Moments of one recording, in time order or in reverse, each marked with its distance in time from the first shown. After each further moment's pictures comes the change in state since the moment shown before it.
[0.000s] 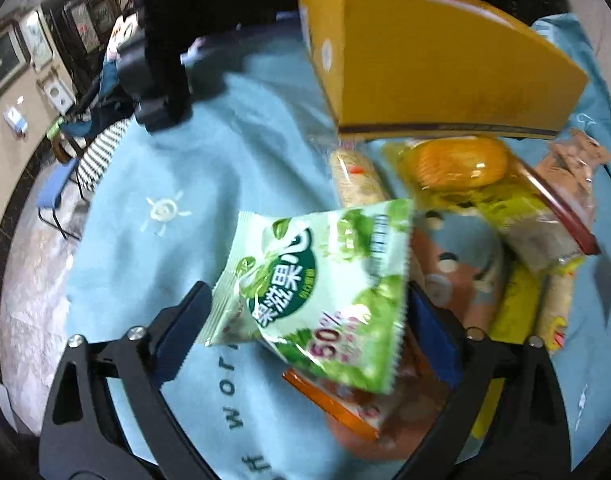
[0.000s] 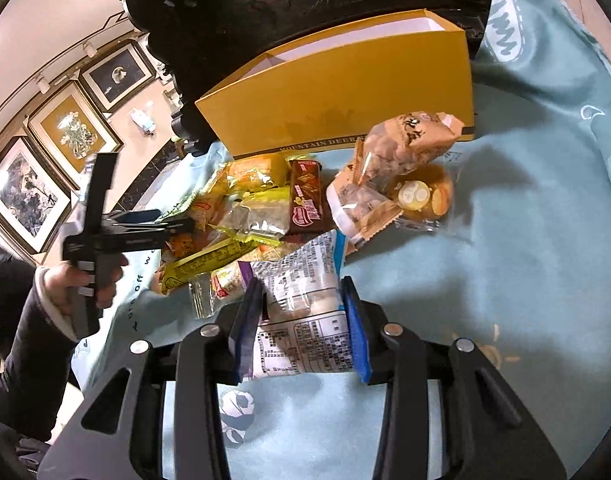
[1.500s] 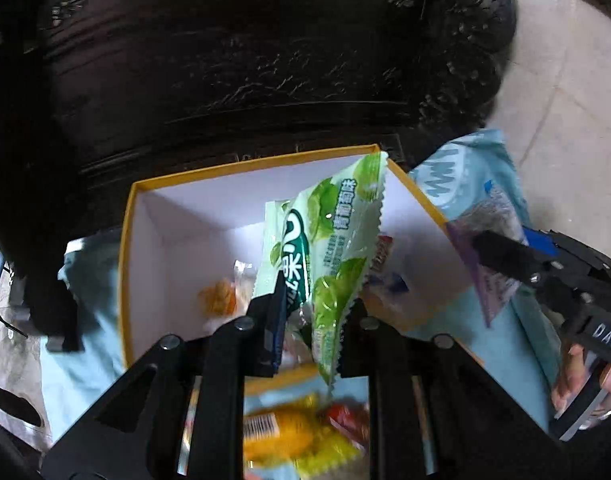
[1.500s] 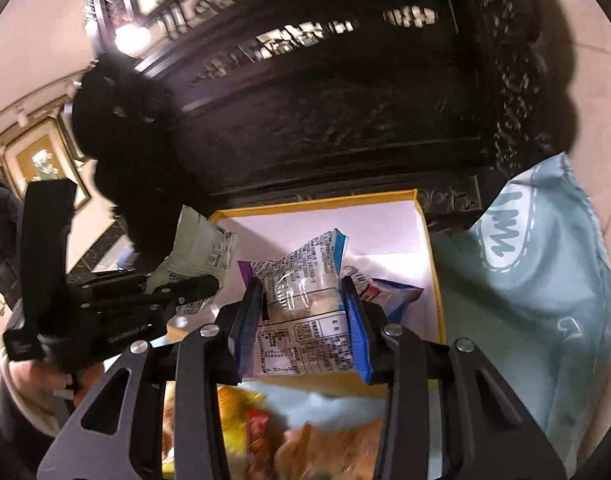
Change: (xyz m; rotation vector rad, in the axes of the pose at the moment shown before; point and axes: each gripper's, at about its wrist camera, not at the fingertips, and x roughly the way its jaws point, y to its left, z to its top) left arm -0.058 -0.116 0.208 0.118 -0.214 -0.272; right arm 0.007 -0.018 0.221 -0.033 -0.237 -0.163
